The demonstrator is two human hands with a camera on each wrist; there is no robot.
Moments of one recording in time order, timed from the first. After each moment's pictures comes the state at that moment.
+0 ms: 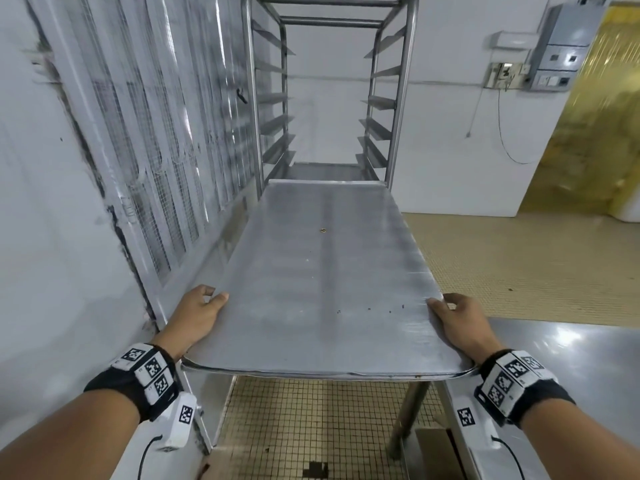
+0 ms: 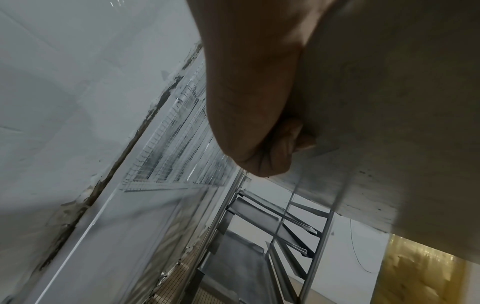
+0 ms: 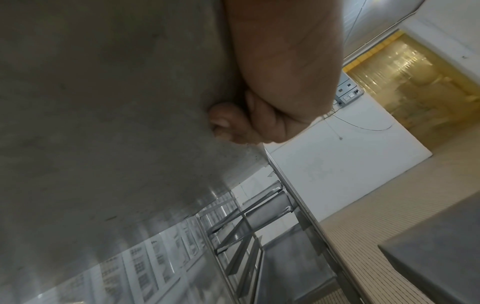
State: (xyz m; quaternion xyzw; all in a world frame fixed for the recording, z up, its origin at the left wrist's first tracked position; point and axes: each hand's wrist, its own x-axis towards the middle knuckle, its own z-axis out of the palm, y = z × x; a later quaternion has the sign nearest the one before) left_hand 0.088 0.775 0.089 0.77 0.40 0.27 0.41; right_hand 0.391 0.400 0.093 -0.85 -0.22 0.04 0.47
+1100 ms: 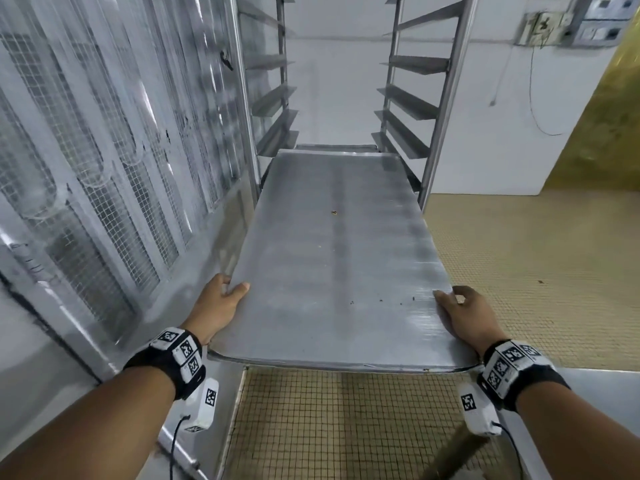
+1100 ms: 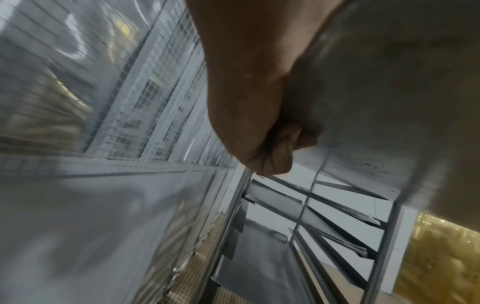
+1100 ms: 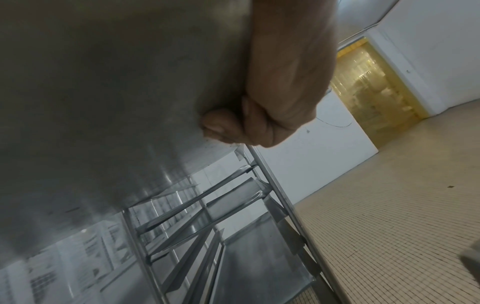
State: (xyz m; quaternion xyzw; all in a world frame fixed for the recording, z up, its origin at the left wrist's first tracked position) left_hand 0.286 0.968 0.043 0.77 0.41 0.24 0.44; right_hand 0.573 0.595 0.036 -0.87 -0.15 0.07 0.47
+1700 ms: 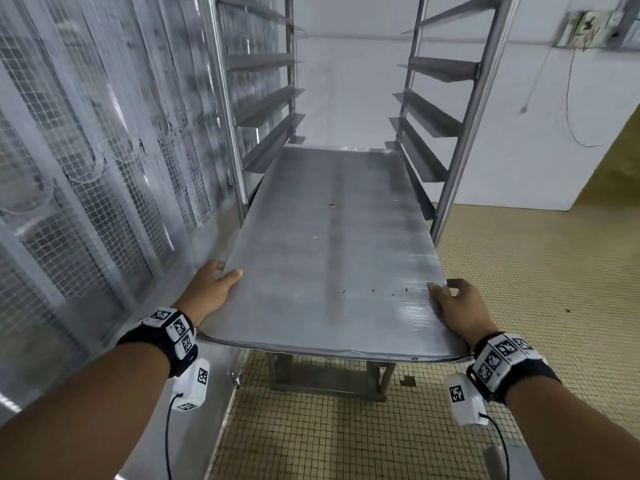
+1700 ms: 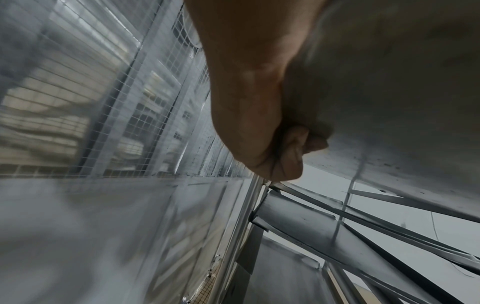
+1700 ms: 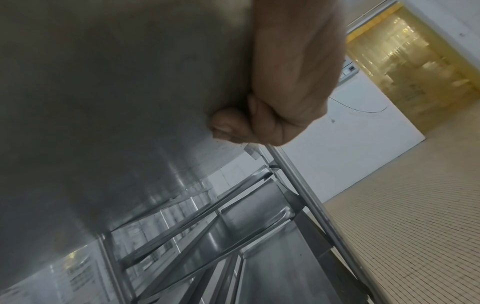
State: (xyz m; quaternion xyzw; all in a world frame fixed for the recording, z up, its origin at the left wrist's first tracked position) left_hand 0.404 1.056 0.056 0.77 0.41 0.25 0.42; right_hand 0.707 0.684 0.057 -0.87 -0.16 0.09 0.45
